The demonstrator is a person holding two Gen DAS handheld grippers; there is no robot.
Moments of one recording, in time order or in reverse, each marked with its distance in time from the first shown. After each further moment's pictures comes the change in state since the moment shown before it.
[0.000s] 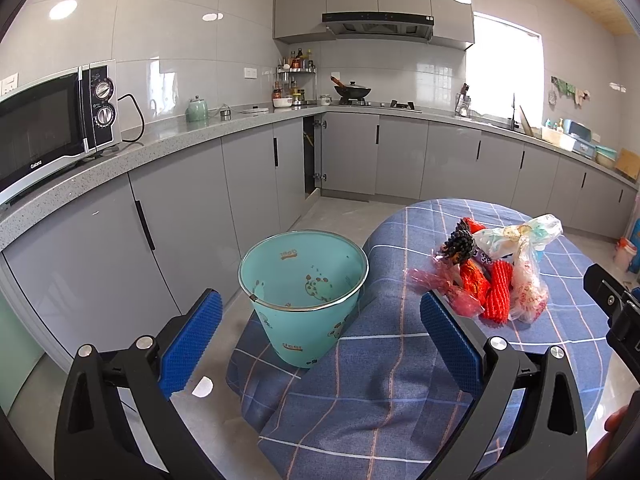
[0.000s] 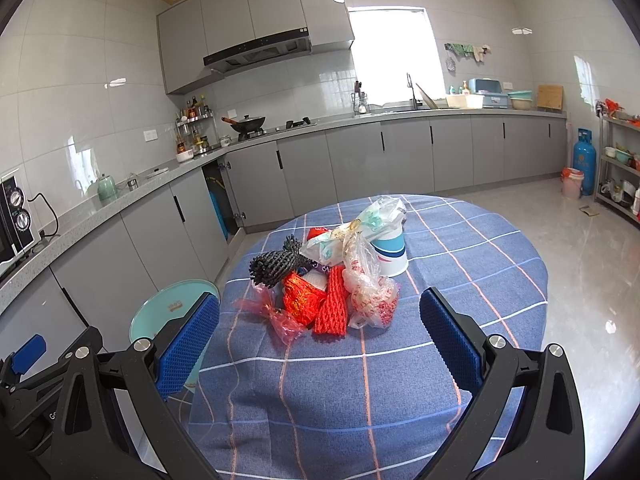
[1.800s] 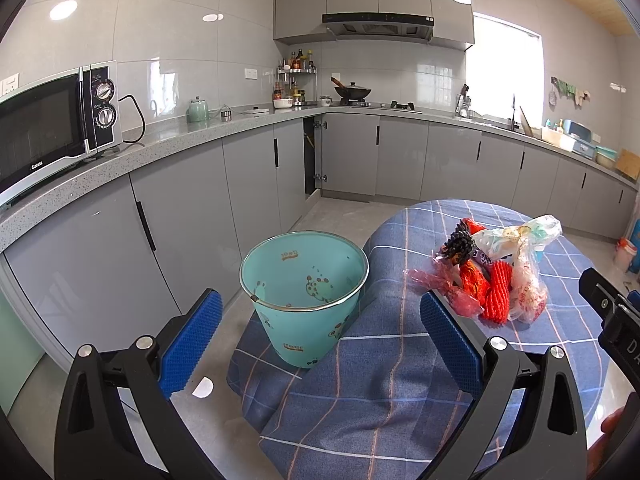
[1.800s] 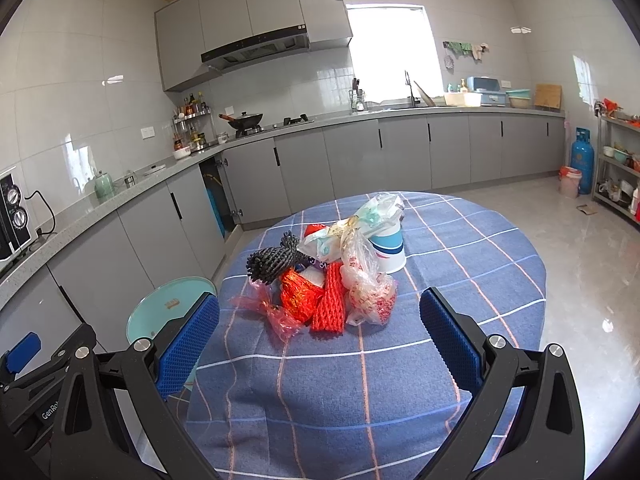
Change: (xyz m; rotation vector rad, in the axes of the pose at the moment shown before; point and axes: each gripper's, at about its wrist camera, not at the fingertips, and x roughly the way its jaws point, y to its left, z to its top) left arm -0.003 0.003 0.001 -0.003 0.001 0.002; right arm 0.004 0.000 -0.001 0.002 0.012 -0.011
